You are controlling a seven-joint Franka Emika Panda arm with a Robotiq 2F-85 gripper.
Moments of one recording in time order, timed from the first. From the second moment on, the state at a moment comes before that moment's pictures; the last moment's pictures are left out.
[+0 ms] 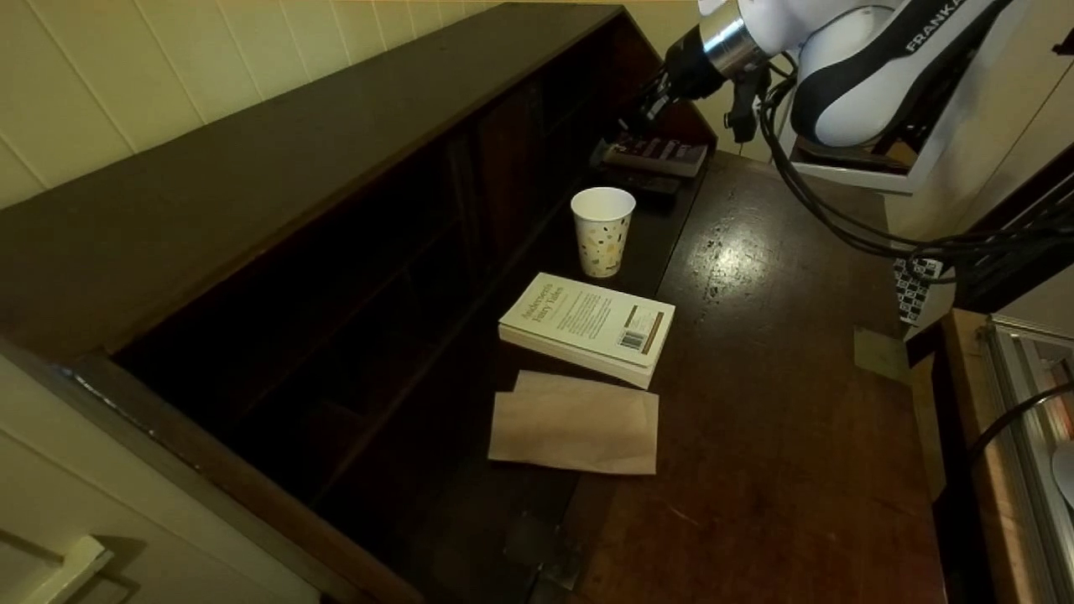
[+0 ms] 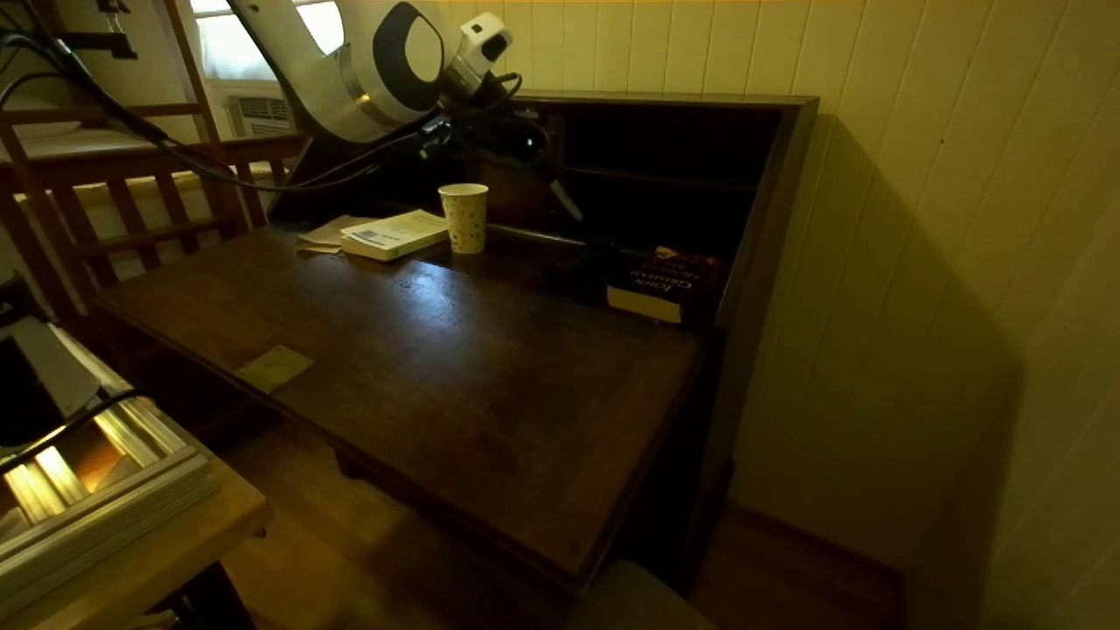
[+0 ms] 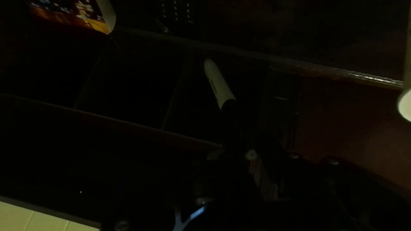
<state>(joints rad) -0.52 0.31 -0.06 -2.30 -0.80 3.58 0.18</state>
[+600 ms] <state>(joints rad) -0.64 0.43 0.06 -2.19 -0.93 3.61 0.25</state>
